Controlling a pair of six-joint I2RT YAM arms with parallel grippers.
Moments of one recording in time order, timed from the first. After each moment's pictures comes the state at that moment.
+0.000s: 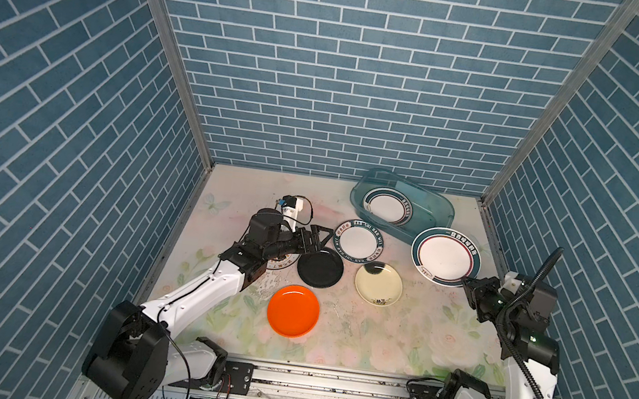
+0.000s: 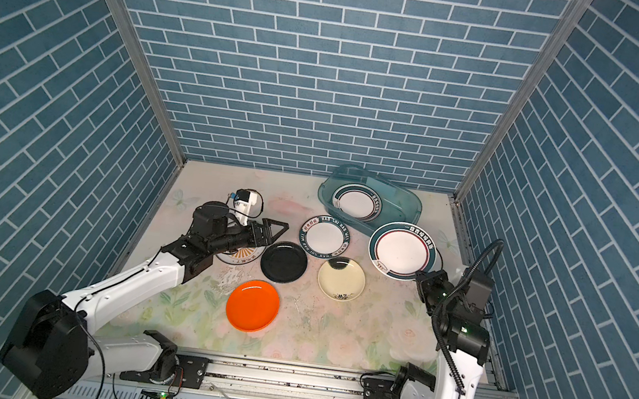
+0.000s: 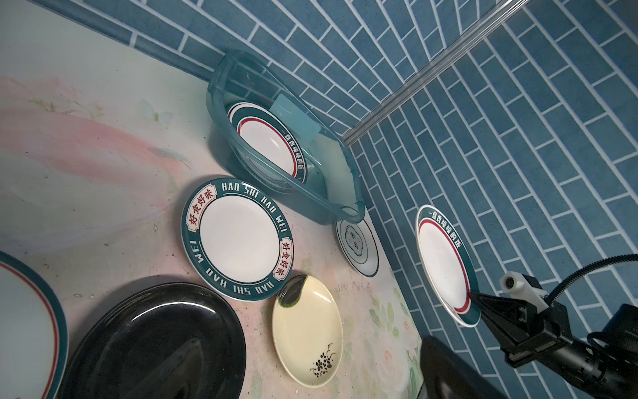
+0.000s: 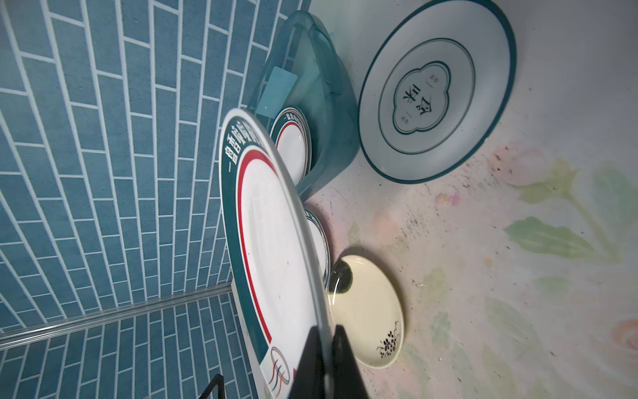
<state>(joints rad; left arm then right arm) -0.43 1.23 0.75 0.14 0.43 -0.70 -0.26 0.73 0.77 -0.69 -0.51 0.92</state>
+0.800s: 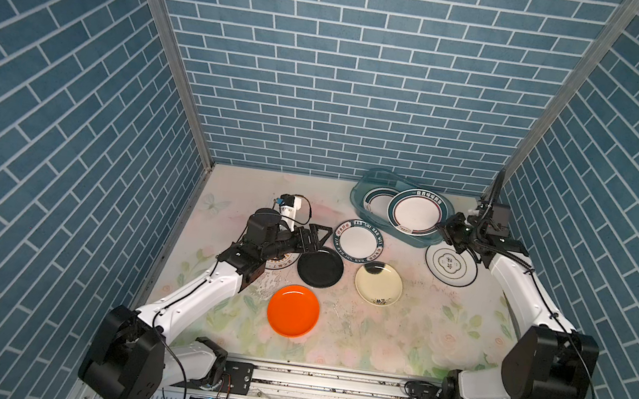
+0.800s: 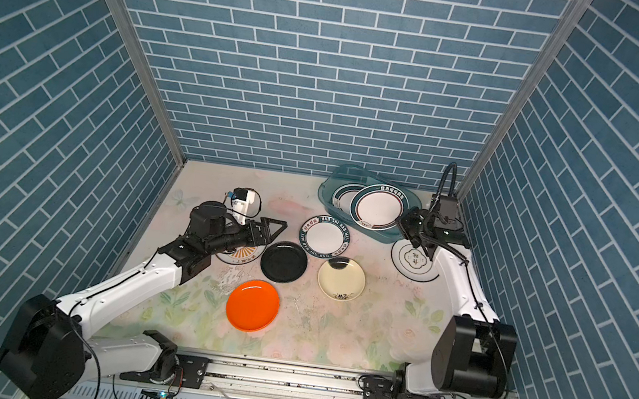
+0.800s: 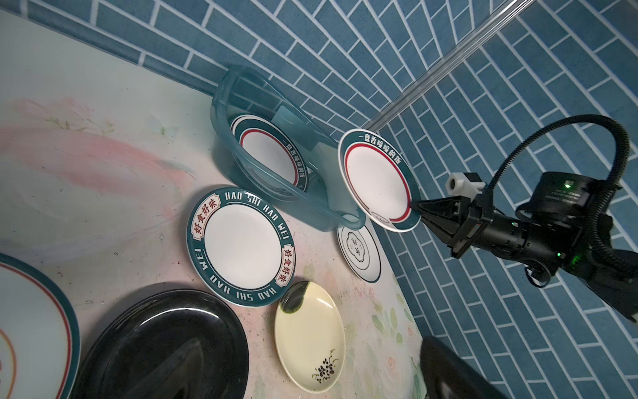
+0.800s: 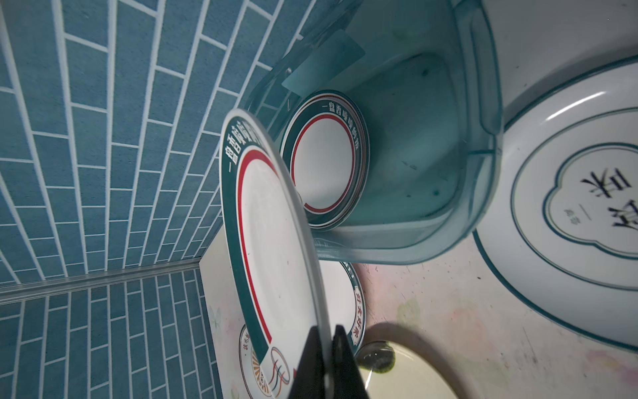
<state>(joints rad) -0.43 1.19 0.75 0.11 0.39 -0.68 0.05 1.51 1.22 -0.43 -0.37 0.84</state>
